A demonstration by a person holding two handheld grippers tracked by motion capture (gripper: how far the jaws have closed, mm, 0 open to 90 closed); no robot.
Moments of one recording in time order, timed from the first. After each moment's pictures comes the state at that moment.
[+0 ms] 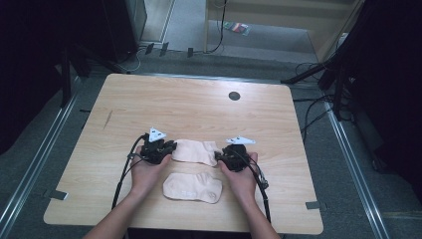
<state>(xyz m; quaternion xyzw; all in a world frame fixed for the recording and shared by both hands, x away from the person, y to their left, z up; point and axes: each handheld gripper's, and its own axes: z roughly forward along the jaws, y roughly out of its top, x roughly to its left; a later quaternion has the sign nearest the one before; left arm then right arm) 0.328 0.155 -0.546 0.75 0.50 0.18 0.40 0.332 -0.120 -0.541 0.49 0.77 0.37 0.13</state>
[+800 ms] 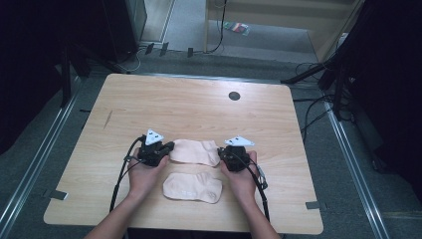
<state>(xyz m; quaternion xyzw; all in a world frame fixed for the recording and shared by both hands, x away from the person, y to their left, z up) 0.316 0.160 -0.538 0.74 0.49 0.19 0.42 0.324 -0.118 -0.531 0.47 0.78 0.38 0.17</state>
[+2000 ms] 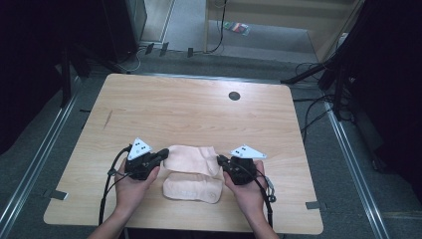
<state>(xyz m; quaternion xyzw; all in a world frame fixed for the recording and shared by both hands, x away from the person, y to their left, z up) 0.256 0.173 -0.504 0.73 0.46 0.19 0.46 0.270 -0.130 -0.495 0.44 0.77 0.44 0.14</state>
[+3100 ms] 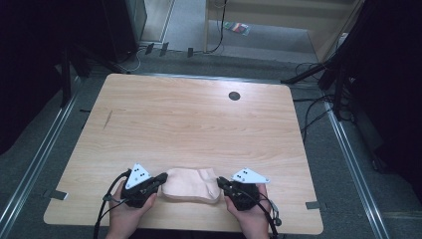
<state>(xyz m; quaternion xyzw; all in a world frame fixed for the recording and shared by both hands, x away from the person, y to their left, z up) 0.203 0.170 -0.527 0.76 0.44 0.17 0.44 0.217 -0.138 -0.511 0.43 0.79 0.43 0.12</state>
